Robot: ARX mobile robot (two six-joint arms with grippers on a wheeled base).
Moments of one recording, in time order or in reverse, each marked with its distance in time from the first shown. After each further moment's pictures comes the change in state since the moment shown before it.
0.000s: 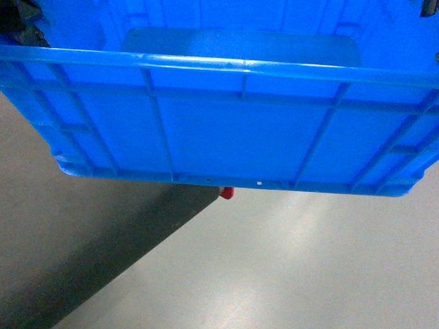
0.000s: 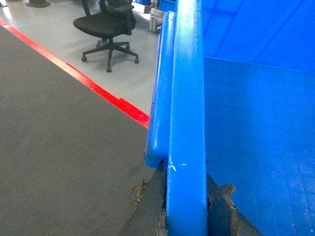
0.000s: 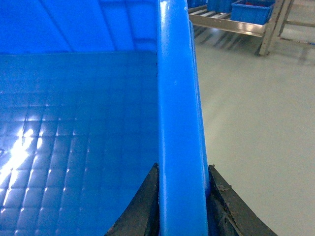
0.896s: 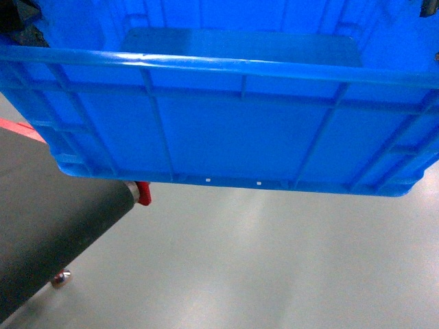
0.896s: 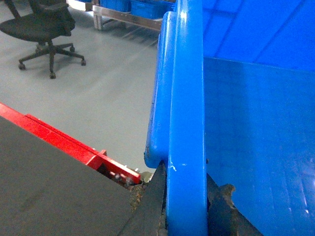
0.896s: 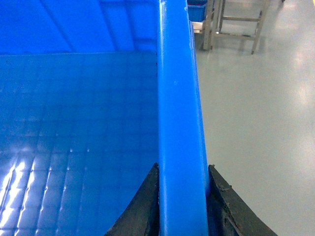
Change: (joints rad) left arm 0.000 0.000 0.000 0.000 0.000 0.000; right arm 0.000 0.000 0.000 0.000 0.000 0.000
